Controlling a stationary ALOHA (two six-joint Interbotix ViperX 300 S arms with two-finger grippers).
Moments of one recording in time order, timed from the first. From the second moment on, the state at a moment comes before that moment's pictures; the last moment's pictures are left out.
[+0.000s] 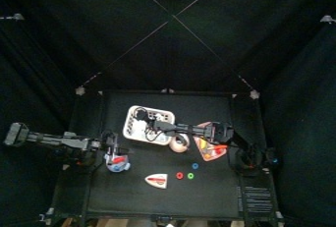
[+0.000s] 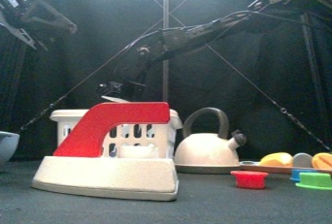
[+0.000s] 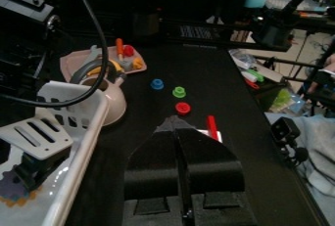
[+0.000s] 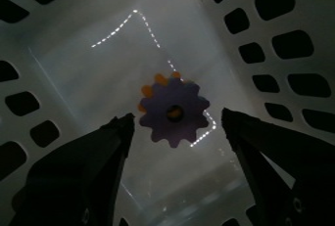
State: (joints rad) left arm -0.07 -0.90 1.19 -0.10 -0.09 0.00; right arm -0.24 0.69 -0.46 -0.29 0.98 0.54
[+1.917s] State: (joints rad) left arm -0.07 -0.72 1.14 -0.41 0.50 0.00; right arm 0.10 -0.10 0.63 -0.69 -0.07 0.91
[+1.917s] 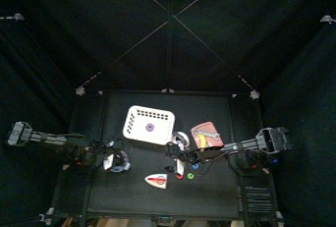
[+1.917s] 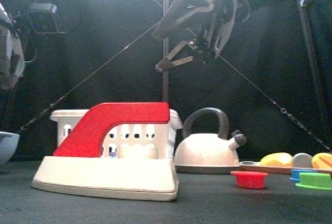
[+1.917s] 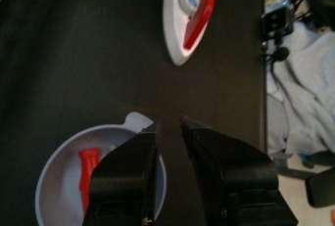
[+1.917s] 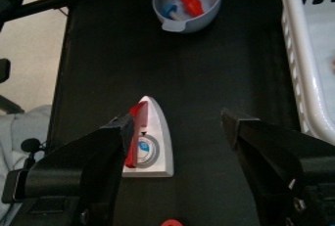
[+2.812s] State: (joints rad) left arm 0.09 -0.69 0.95 -0.54 0.64 -0.29; right arm 0.10 -0.28 0.77 -0.83 -0.18 0.91
